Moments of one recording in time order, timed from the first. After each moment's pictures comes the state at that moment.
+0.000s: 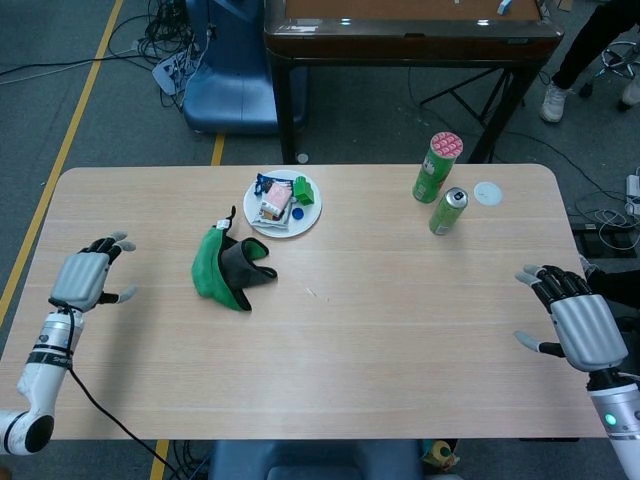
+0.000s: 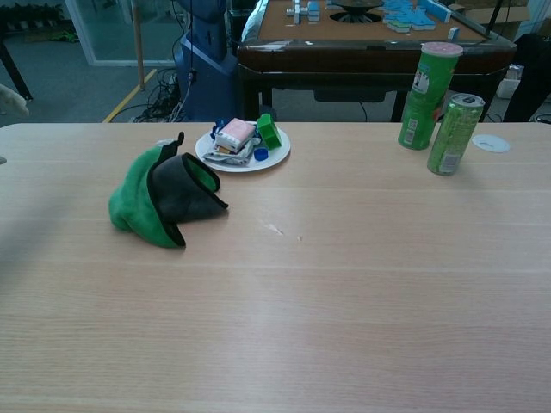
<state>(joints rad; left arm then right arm) -0.52 -1.26 -0.12 -1.34 1.20 1.11 0.00 0.19 -1.01 0.07 -1.67 -1.56 1.40 -0.07</state>
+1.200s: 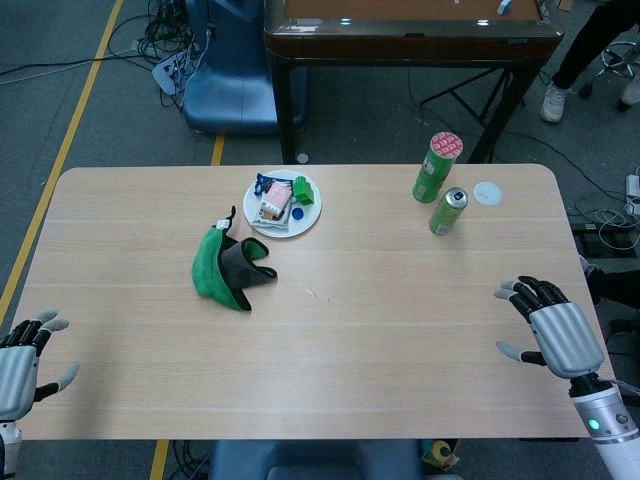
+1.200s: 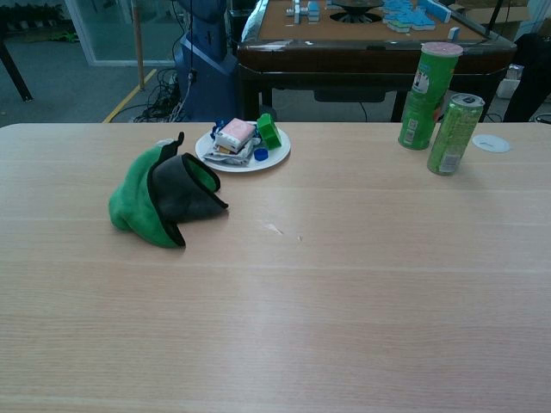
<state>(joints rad) -0.10 -1.16 0.01 -1.65 1.41 1.60 0.16 0.20 -1.06 0.03 -1.63 -1.62 1.40 -0.04</state>
